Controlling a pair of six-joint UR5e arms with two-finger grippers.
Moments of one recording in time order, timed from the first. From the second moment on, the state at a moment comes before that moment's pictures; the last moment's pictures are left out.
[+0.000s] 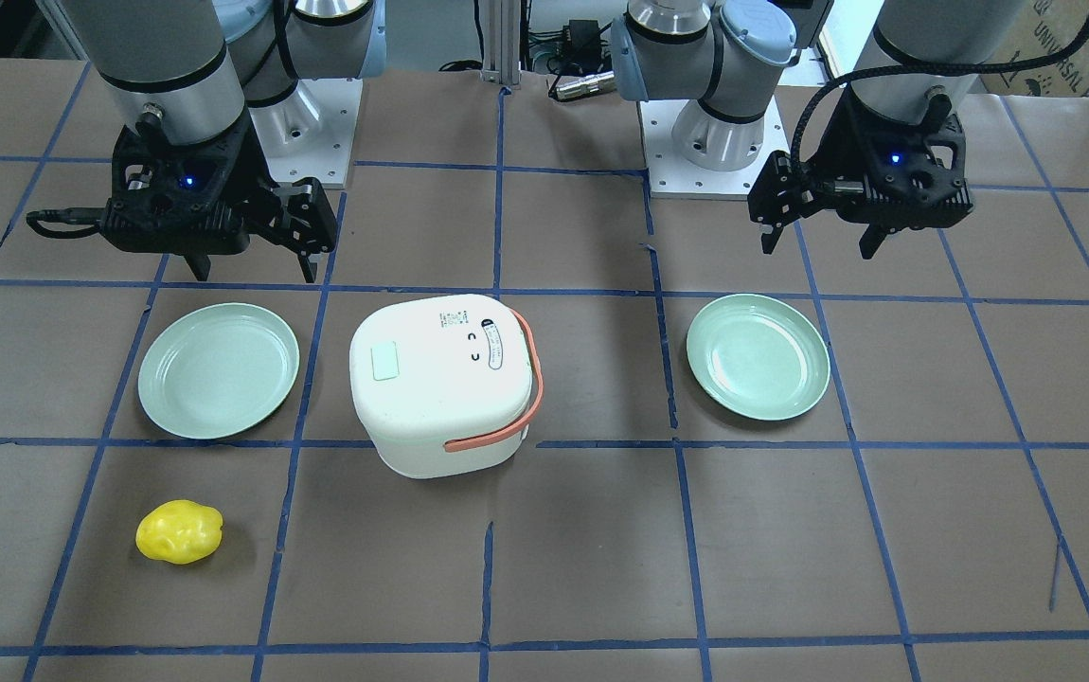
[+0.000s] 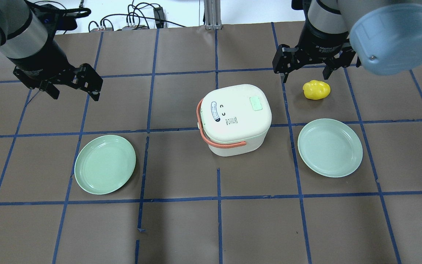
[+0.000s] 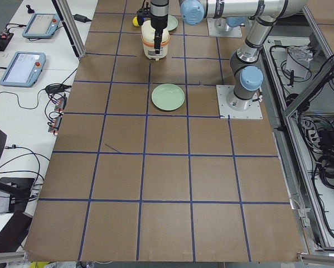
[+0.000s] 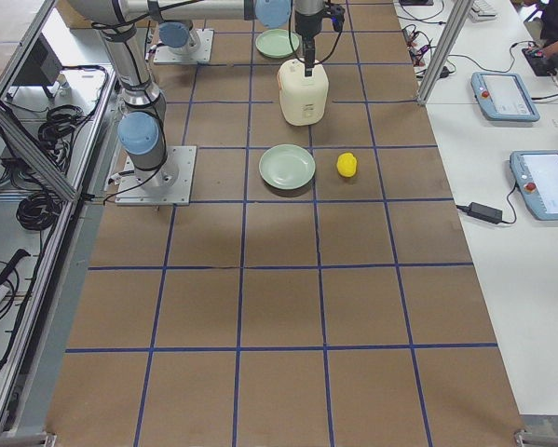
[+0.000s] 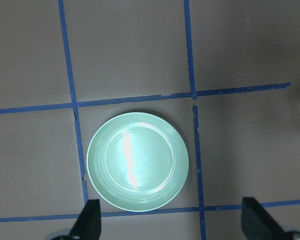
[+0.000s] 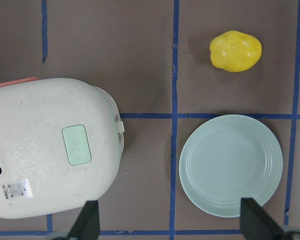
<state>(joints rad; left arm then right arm) -1.47 -1.51 -1.65 -1.52 1.61 0.17 1.66 -1.52 1.56 -1.68 -1.60 0.06</state>
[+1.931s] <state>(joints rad) -1.47 -1.51 -1.65 -1.52 1.61 0.17 1.76 -1.33 1.58 -1.84 -1.51 0.10</state>
